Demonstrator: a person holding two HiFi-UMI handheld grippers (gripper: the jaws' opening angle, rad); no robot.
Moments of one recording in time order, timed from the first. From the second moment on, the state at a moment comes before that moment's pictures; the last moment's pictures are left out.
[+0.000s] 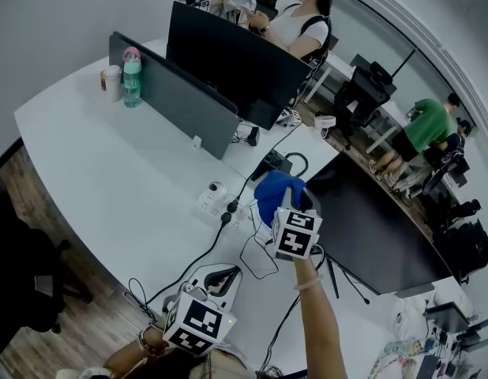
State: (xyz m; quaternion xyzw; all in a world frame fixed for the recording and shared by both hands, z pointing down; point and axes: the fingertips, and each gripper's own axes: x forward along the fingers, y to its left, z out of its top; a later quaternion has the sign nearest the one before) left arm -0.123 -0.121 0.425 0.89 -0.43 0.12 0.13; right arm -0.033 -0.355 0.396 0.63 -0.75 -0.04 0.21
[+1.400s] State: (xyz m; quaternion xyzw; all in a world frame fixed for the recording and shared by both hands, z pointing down) left arm -0.123 -0.114 0.419 0.89 -0.42 0.12 0.12; right arm -0.030 -0.351 0.338 0.63 -0.76 -0.06 0.16
